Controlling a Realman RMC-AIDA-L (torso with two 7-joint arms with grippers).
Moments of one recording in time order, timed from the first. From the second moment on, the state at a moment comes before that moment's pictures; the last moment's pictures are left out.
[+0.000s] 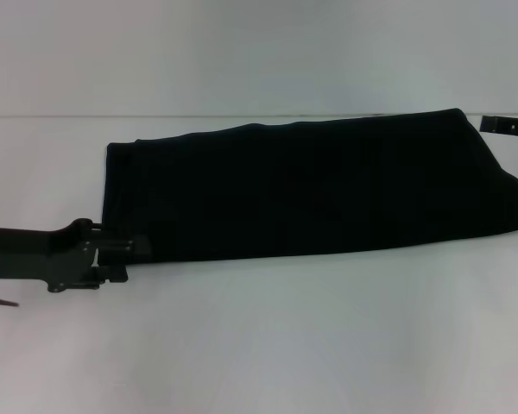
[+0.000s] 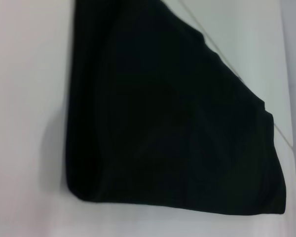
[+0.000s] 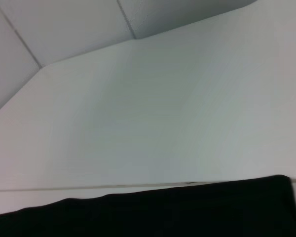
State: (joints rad) left arm -0.63 -1.98 0.41 0.65 2.43 1.57 -2.62; right arm 0.73 1.91 -0.48 -0.55 -2.23 -1.05 2.00
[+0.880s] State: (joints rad) left arm -0.64 -1.98 0.41 0.51 2.43 1.39 -2.92; right arm 0.76 1.93 -0.54 -0.56 -2.23 -1.03 1.98
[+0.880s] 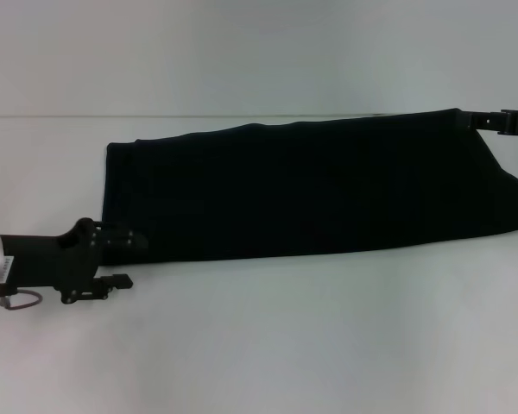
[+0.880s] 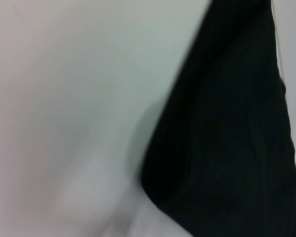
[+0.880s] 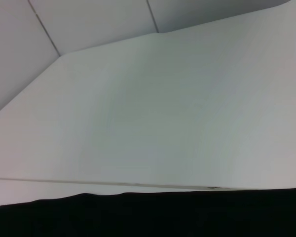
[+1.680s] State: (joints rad) left arm -0.63 -1.98 0.33 0.48 2.43 1.31 -2.98; right arm 0.77 1.94 -0.53 -0.56 -2.23 -1.01 1.98
